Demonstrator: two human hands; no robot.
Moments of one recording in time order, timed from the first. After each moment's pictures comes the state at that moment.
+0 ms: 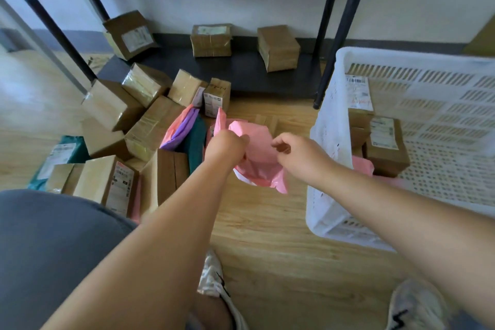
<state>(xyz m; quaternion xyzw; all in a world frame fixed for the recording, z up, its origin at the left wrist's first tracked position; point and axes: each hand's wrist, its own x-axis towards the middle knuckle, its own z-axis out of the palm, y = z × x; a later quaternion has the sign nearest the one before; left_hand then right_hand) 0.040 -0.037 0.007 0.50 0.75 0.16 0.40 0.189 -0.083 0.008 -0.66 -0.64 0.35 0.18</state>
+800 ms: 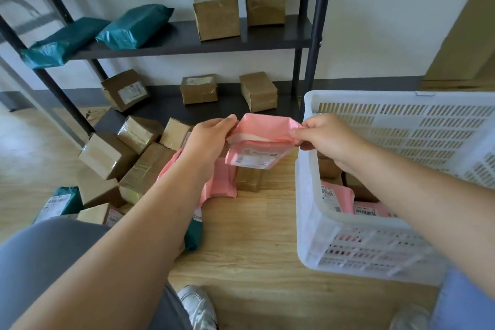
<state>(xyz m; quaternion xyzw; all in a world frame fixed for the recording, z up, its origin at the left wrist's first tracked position) 0.054 -0.040 0.113 0.49 0.64 0.37 0.47 0.261 -0.072 0.113 -0.68 -0.53 0.37 0.35</state>
